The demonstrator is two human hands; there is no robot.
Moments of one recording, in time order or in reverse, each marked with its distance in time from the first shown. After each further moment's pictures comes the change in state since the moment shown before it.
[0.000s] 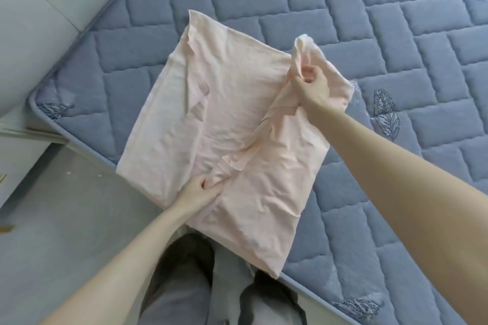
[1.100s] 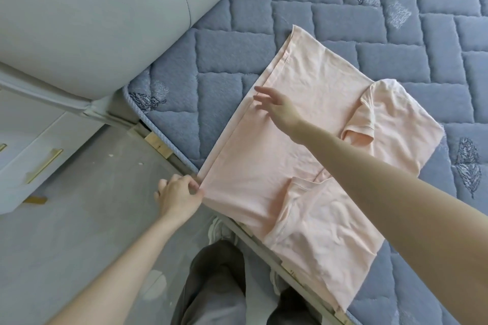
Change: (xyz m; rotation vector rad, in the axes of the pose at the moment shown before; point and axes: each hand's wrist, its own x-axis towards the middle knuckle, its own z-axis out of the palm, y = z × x) left_hand 0.025 -0.115 -0.159 0.474 0.406 -0.146; right_hand -0.059 -0.049 0.232 -0.150 -0.604 -0.130
